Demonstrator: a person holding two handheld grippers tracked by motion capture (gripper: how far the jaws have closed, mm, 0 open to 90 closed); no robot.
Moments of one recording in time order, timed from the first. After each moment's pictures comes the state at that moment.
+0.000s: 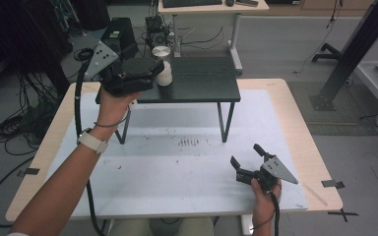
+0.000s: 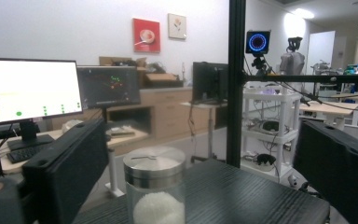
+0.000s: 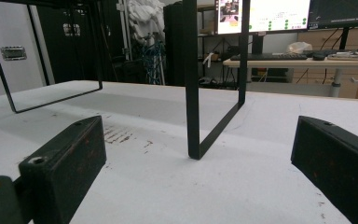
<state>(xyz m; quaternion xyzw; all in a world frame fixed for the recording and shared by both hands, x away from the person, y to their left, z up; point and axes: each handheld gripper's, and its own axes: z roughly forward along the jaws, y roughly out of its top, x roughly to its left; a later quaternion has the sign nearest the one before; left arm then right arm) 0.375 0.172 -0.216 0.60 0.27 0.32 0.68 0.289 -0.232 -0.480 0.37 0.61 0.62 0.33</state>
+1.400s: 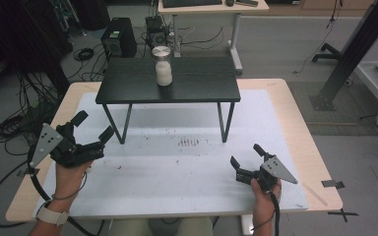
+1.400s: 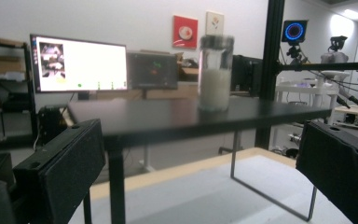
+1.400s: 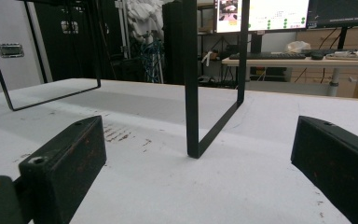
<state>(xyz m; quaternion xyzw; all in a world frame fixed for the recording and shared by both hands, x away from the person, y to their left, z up) 0.273 0.281 -0.346 0.57 0.34 0.36 0.66 0.289 -0.231 -0.480 0.38 0.61 0.61 0.33</state>
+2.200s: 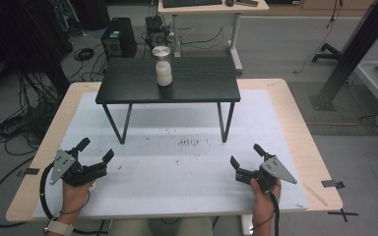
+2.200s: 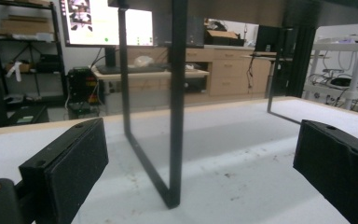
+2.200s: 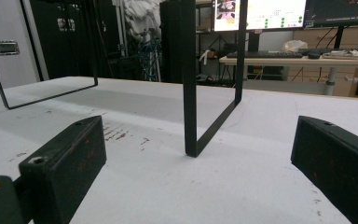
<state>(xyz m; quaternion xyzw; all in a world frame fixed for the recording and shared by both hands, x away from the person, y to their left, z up) 0.273 0.309 -0.443 0.59 0.40 0.37 0.60 0.289 -0.230 -0.480 0.38 0.61 0.61 0.33</state>
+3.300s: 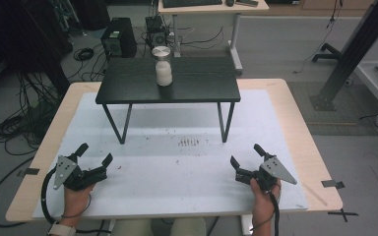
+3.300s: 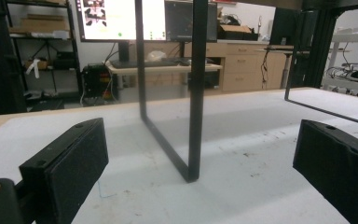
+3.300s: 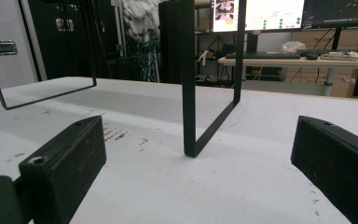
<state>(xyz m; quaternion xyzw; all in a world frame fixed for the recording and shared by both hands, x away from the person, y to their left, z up) 0.269 0.313 -0.462 0.59 0.41 0.39 0.59 0.288 -0.230 -0.480 0.38 0.61 0.61 0.34</state>
